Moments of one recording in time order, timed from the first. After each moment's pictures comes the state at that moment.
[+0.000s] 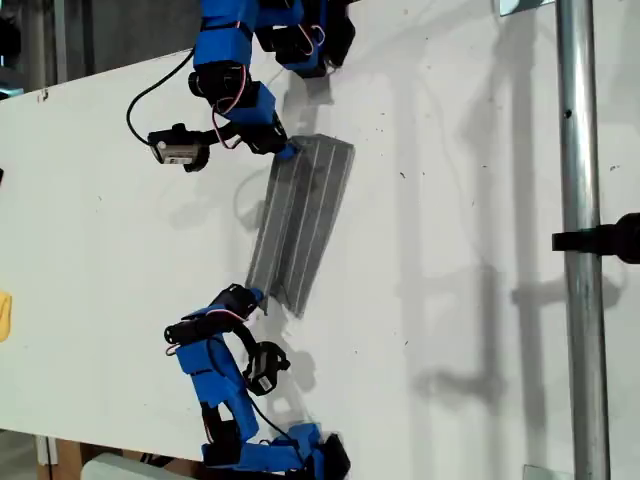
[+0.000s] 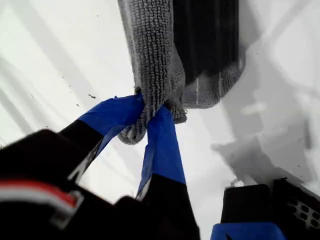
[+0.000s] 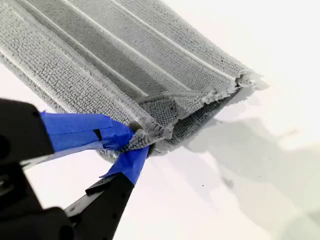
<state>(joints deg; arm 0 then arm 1) -25.0 61.5 51.2 93.2 -26.3 4.7 119.4 107.5 92.2 59.4</state>
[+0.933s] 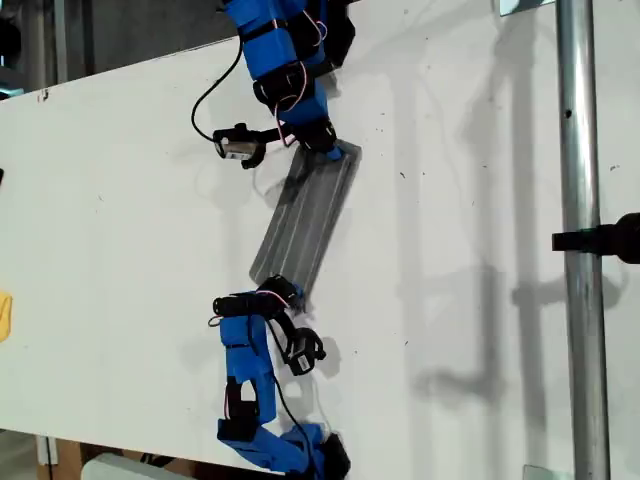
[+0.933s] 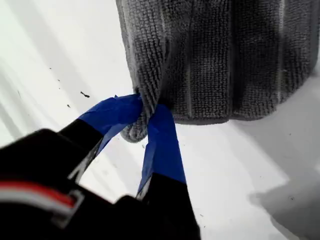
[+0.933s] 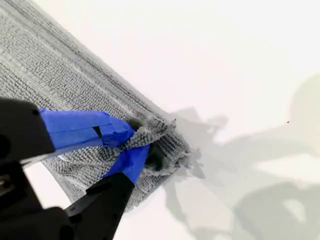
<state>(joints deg) -17.5 49.7 52.1 91.0 -35.5 -10.8 127.6 143.2 61.1 77.1</state>
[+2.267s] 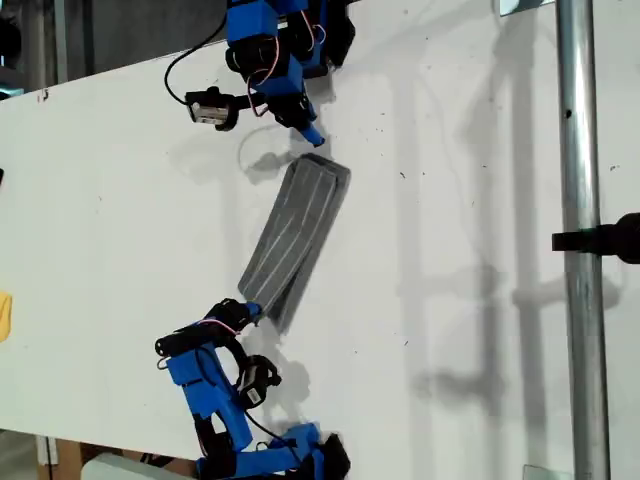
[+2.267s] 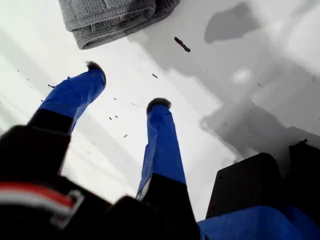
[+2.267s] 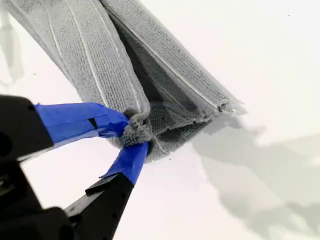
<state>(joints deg) -28.7 67.9 60.5 96.0 -23.9 0.5 148.3 145.5 81.6 75.7</state>
